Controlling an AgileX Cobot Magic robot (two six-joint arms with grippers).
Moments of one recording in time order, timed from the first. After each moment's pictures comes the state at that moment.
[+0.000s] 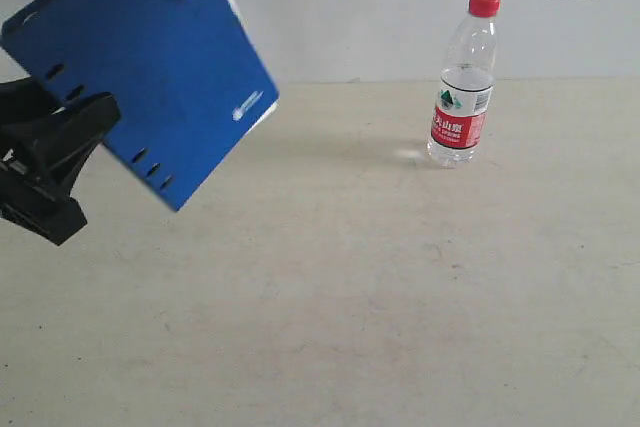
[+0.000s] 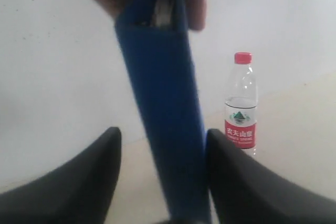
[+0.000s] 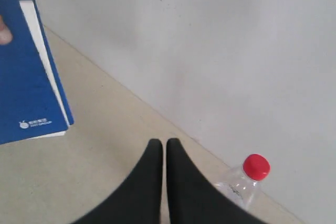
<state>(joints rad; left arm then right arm) -0.11 1.17 -0.23 0.38 -0.95 -0.19 0.29 1.03 -0.95 0.88 0.38 -1.21</state>
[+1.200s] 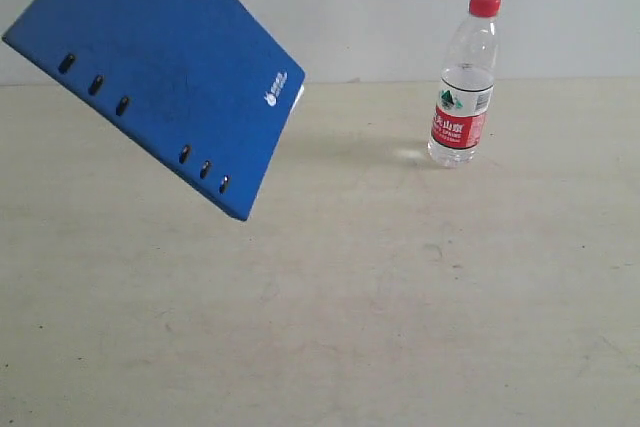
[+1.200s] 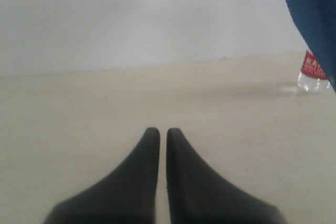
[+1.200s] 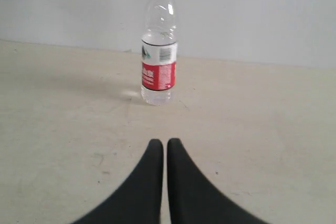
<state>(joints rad) -0.11 0.31 0.00 0.08 -0.04 -0.08 0.29 0.27 -0.02 1.68 -0.09 -1.69</state>
